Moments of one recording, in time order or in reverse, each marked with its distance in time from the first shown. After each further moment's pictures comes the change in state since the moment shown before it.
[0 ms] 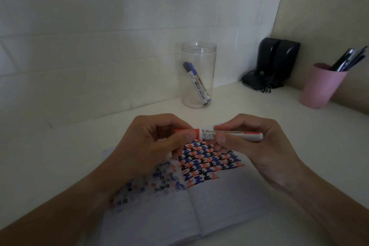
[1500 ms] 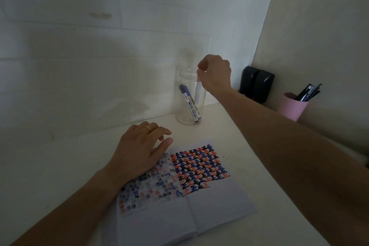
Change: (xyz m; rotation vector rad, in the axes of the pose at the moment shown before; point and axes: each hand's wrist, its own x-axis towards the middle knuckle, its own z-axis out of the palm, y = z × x) left_hand 0.009 -0.049 -0.028 0.854 0.104 0.162; right_hand 0.208 -0.054 0.023 -1.033 0.456 -0.185
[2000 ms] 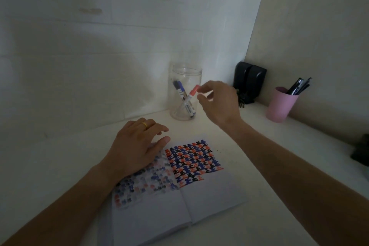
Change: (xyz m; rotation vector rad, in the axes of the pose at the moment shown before) left_hand 0.000 0.003 -0.003 0.023 -0.077 0.023; right_hand -0.095 0.023 -0.031 -0.023 -0.072 -0.049
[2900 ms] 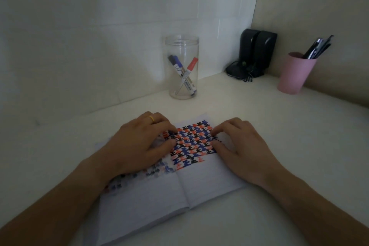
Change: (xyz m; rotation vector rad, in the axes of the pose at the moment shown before) left_hand -0.008 0.025 0.003 -0.079 -0.322 0.070; right_hand -0.140 0.055 -0.016 -0.065 -0.398 0.029
